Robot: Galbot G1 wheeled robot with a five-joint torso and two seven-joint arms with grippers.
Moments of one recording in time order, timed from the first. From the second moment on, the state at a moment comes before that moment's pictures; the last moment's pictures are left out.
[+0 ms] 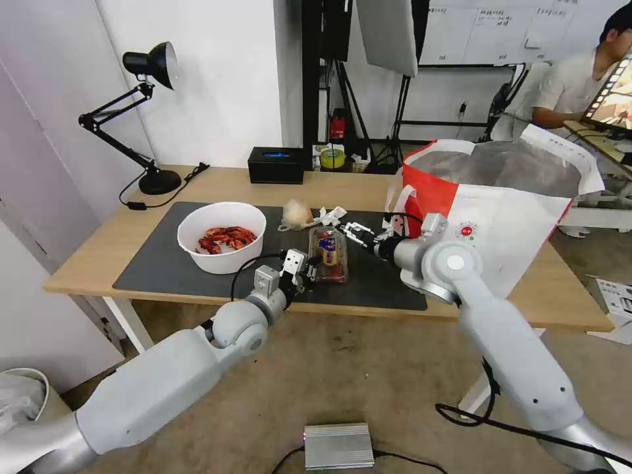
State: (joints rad) left arm 0.55 -0.93 0.42 -1.71 -0.81 0.16 -0.25; right arm -0.60 1.13 0.09 1.71 1.64 -0.58 0.64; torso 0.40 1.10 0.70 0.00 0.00
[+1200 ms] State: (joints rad) left arm 0.56 -0.91 0.43 -1.73 -0.81 0.13 -0.24; right arm -0.53 1.26 0.07 1.52 1.60 -0.66 0.64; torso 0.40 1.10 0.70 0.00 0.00
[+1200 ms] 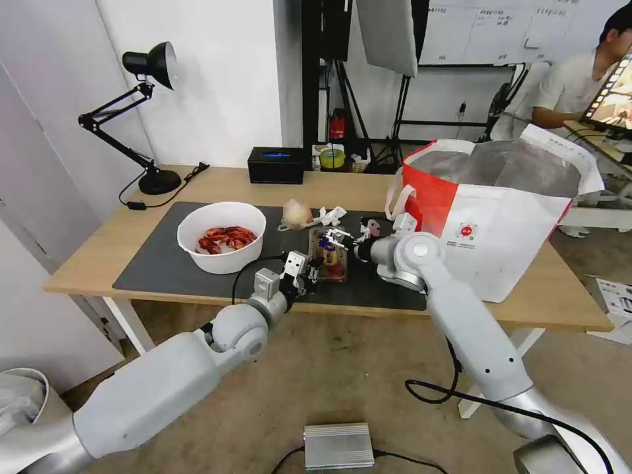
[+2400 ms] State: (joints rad) left arm 0.58 -0.90 0.42 -1.76 -0.80 0.13 -0.24; right arm -0.50 1.32 0.06 1.44 1.57 -0.66 0.62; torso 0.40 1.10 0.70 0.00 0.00
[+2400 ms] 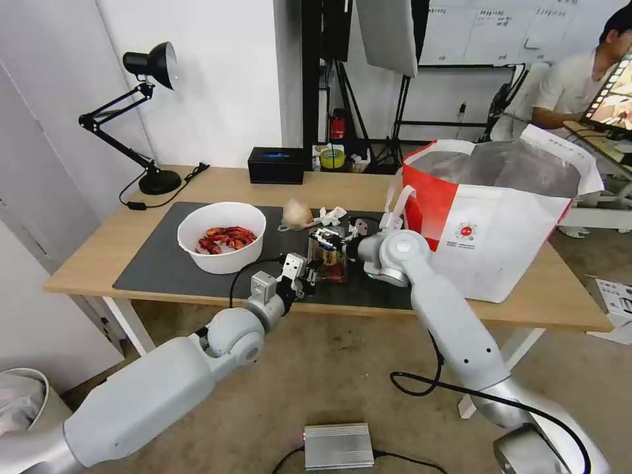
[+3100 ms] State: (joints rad) left arm 0.58 -0.90 0.43 -1.76 -0.80 0.13 -0.24; right arm -0.50 1.32 0.06 1.43 1.57 -0.66 0.62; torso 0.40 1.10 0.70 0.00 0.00
